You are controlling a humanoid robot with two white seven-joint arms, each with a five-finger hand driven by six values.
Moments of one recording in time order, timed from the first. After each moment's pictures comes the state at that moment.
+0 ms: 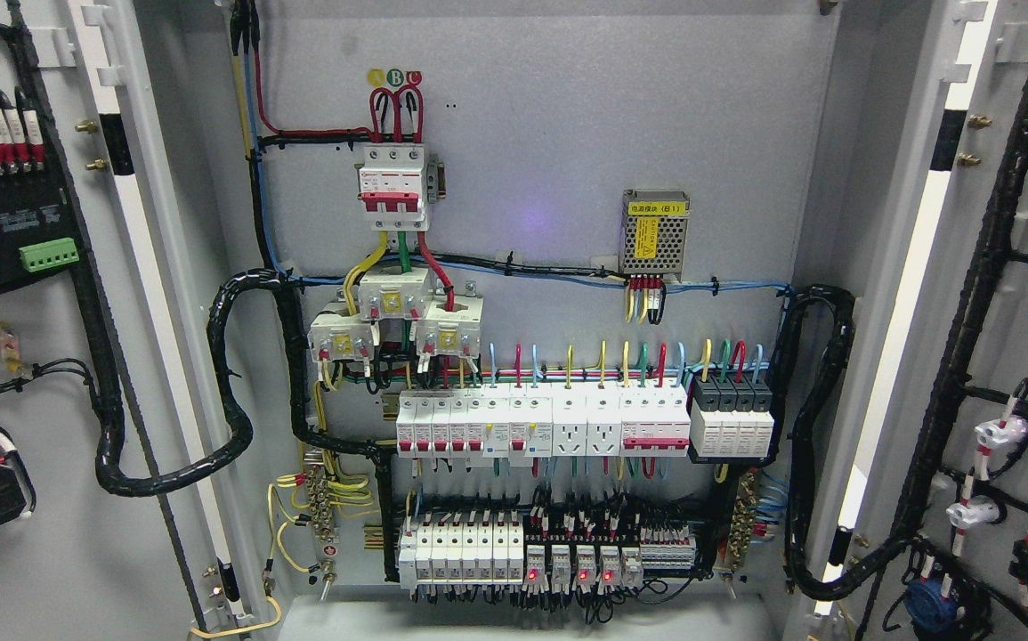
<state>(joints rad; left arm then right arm) 0.56 0.69 0.38 -1.88 0.85 -0.48 0.10 0.54 -0.40 -0.48 -1.98 -0.98 -0.42 0.50</state>
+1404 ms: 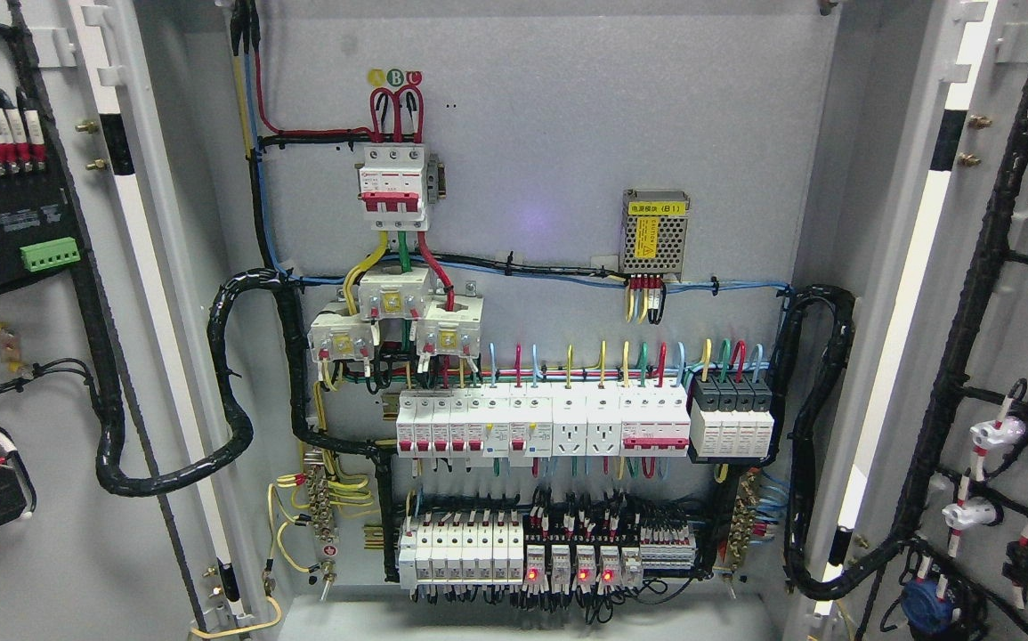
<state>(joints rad) 0.58 0.57 0.09 -1.90 0.55 -0.49 0.10 0.53 -0.42 -0.10 -1.91 -0.66 -0.41 0.50</state>
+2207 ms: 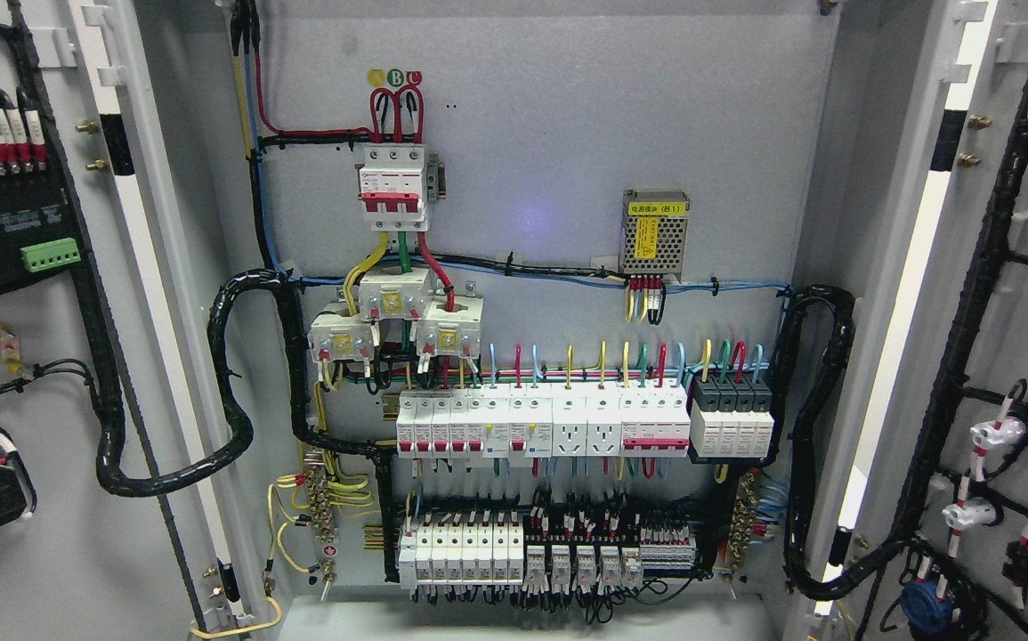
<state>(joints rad) 0.55 0.35 -0.07 -1.44 0.47 -0.48 0.07 0.37 -0.25 0.08 -1.21 -0.52 -0.44 0.49</state>
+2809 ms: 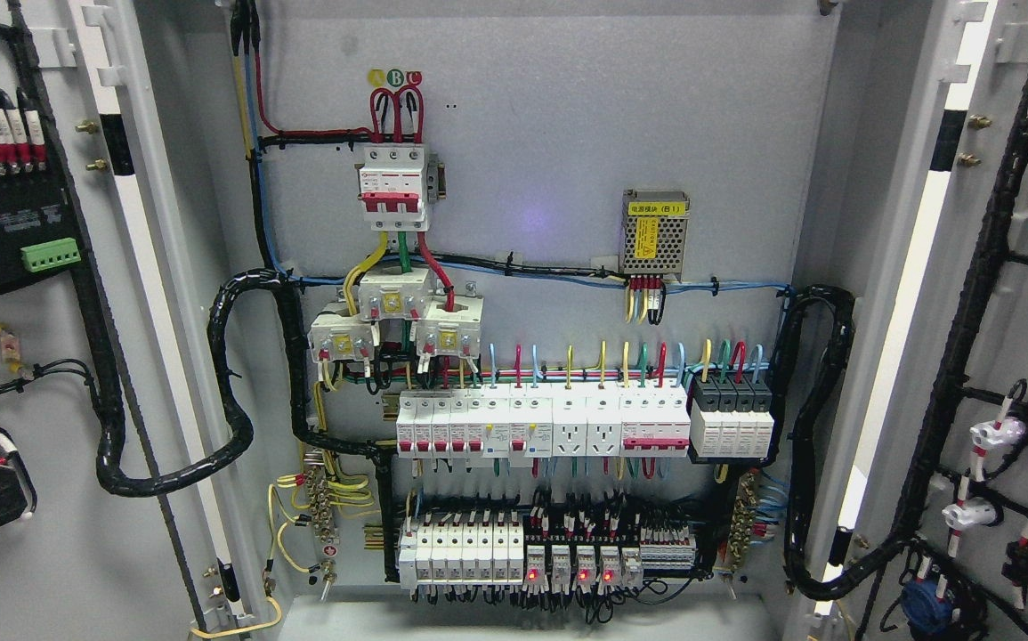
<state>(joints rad) 0.39 0.22 -0.14 -0.89 0.43 -0.48 -0.04 0.24 -0.15 0.11 -0.67 -0.40 -0.43 0.38</state>
